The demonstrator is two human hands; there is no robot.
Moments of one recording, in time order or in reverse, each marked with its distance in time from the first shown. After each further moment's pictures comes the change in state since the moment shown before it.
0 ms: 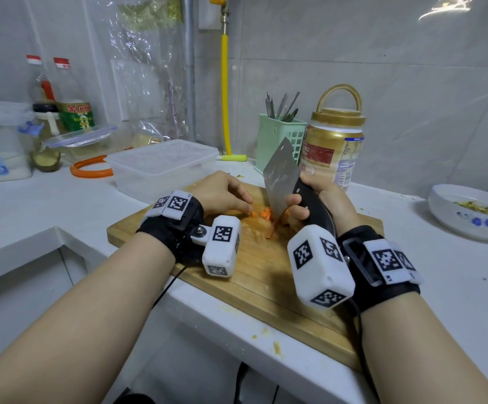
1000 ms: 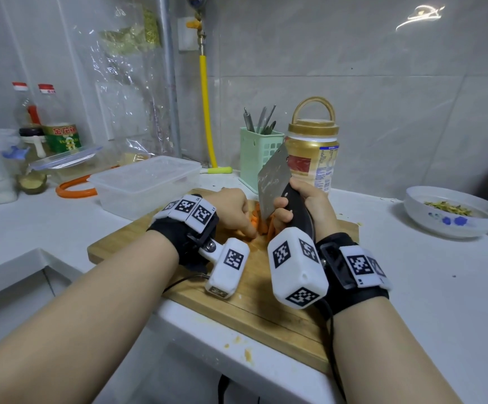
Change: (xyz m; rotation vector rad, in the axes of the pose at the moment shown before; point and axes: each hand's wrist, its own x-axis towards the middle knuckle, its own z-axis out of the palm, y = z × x) left_hand 0.007 0.057 0.024 0.492 -0.218 -0.097; right_hand -0.005 -0.010 -0.010 0.151 0.007 -0.074
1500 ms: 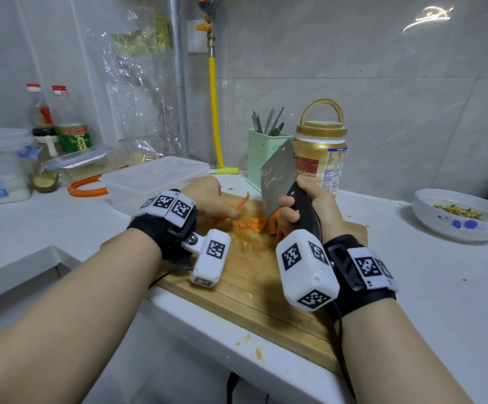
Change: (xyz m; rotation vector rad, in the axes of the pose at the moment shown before) left_hand -0.013 -0.036 -0.020 -0.122 0.204 -0.133; right_hand 0.002 0.006 0.005 0.029 -0.069 -0.031
